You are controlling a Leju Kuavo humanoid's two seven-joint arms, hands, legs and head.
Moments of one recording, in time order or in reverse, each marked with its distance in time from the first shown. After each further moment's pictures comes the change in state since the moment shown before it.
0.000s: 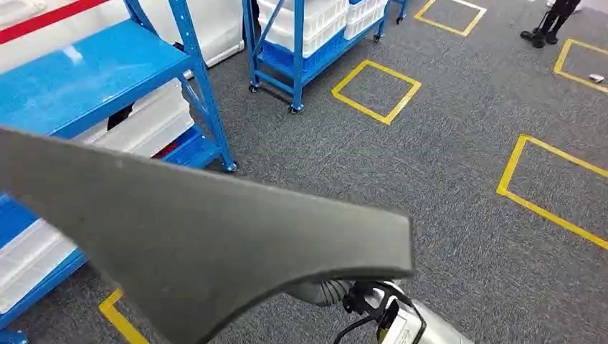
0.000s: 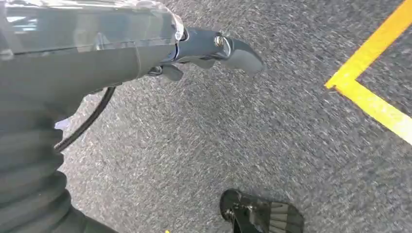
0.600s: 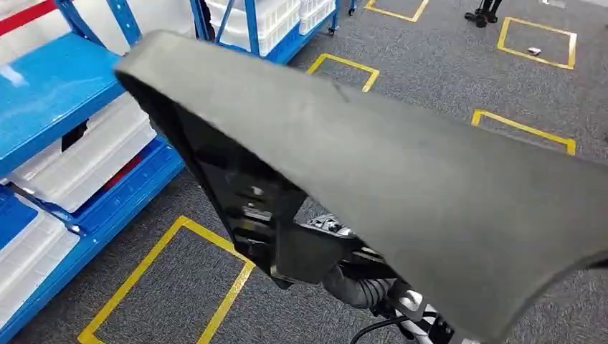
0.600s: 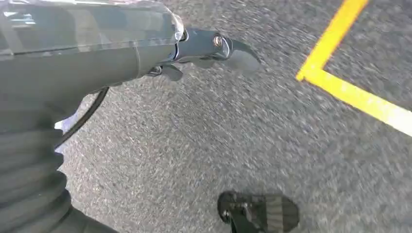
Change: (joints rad) left arm -0.012 -0.003 -0.003 0.001 -0.024 -0.022 -0.015; right arm 0.113 -0.008 -0.170 -0.151 -0.030 0.107 0.000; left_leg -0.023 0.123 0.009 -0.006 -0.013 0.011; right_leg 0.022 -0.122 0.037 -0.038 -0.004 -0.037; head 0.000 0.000
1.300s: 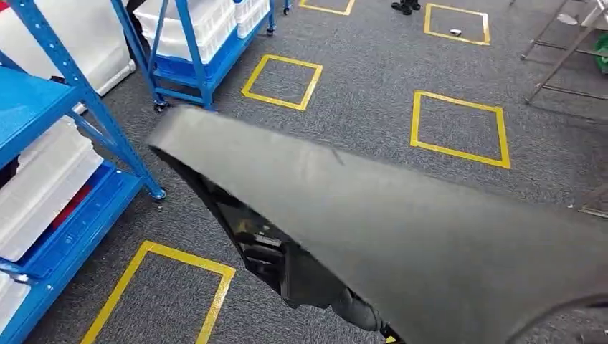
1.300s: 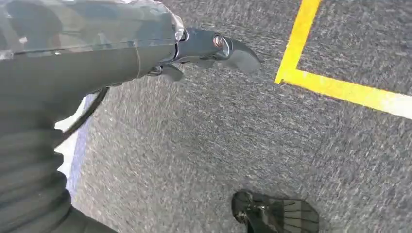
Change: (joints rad) left arm 0.026 -0.008 0.000 0.004 -0.009 0.000 0.022; right arm 0.118 -0.023 -0.039 -0.041 0.021 0.053 0.000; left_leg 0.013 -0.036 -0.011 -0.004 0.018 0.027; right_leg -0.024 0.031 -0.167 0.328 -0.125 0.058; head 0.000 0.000
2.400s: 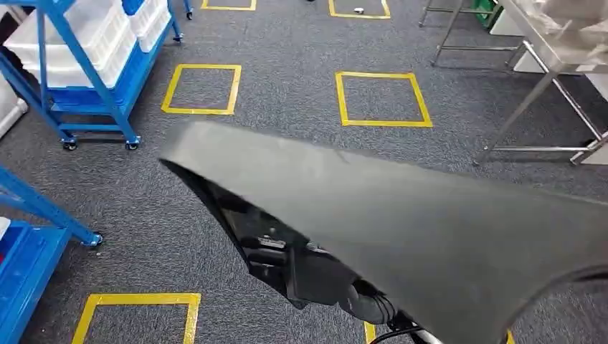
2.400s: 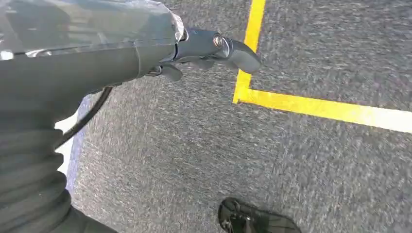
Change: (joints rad) left arm -0.022 0.000 0.078 0.000 0.060 0.072 0.021; right arm -0.031 -0.003 -0.041 0.028 -0.039 0.121 0.000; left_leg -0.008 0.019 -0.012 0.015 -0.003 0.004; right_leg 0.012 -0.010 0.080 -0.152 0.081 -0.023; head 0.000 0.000
